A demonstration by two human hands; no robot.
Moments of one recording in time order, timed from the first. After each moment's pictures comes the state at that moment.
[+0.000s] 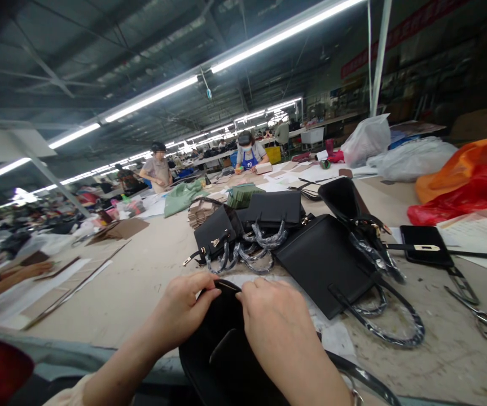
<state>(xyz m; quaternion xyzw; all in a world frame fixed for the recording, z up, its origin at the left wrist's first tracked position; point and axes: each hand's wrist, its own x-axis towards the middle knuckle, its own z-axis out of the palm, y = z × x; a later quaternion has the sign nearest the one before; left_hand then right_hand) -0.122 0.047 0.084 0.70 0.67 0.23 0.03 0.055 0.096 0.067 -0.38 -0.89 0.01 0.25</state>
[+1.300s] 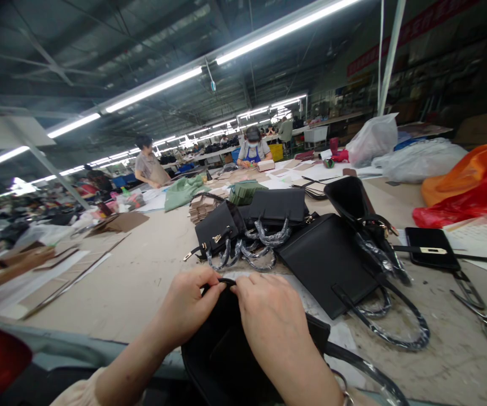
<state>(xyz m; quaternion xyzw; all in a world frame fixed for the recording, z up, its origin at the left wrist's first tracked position) -0.119 0.051 0.078 0.65 0.70 0.28 0.04 0.038 0.099 0.060 -0.36 -0.89 0.01 0.28</state>
